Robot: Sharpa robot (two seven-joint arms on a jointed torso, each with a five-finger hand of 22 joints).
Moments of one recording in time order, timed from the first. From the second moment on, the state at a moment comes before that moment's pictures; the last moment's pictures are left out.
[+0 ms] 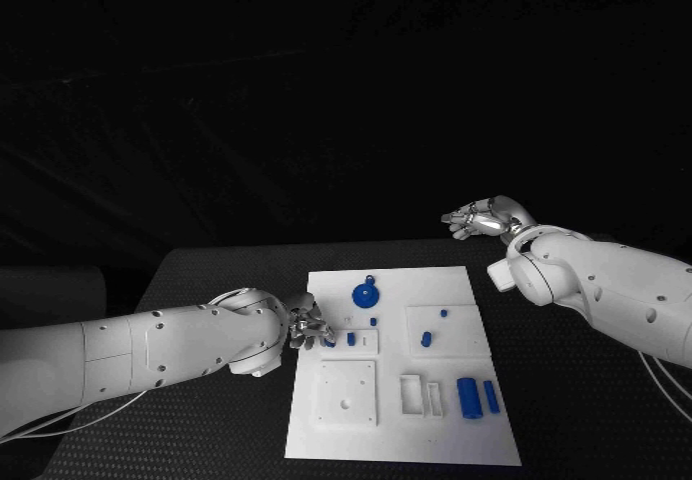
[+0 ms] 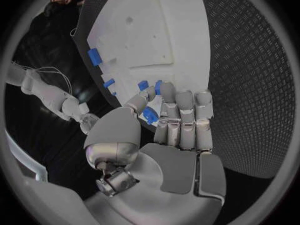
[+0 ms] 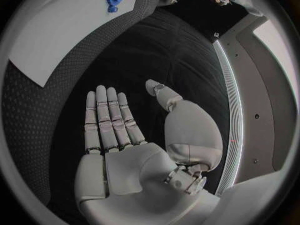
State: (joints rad) left arm 1.20 -0.73 -0.24 1.42 -1.02 -0.20 -0.40; left_hand 0.88 0.06 0.53 -0.27 0.36 1.09 0.03 0.36 0.65 1.32 -0.03 0.83 0.63 1.17 -0.11 1.24 0.57 0.04 0.96 -0.14 0.95 1.31; right arm 1.28 -0.60 -0.07 1.05 -0.57 -0.39 0.06; right_hand 0.92 -0.17 0.56 -0.17 0.35 0.80 0.21 0.28 0.43 0.90 0.16 0.45 0.10 0.84 0.15 0.48 0.50 0.21 0.60 0.22 0.37 1.08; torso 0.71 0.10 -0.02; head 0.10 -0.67
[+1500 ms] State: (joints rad) left arm 1.20 -0.72 -0.24 1.40 -1.00 -0.23 -0.37; left_hand 0.88 0.06 0.53 -0.27 0.35 1.09 0.03 0.36 0.65 1.32 -0.03 0.82 0.63 1.17 -0.11 1.24 0.57 0.04 0.96 -0.14 0.95 1.31; right arm 1.28 -0.60 -0.07 1.05 -0.56 -0.39 0.06; right_hand 0.92 -0.17 0.56 -0.17 0.35 0.80 0.21 0.28 0.43 0.90 0.16 0.45 0.10 0.84 0.15 0.48 0.50 0.21 0.60 0.22 0.37 1.08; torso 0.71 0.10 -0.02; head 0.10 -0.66
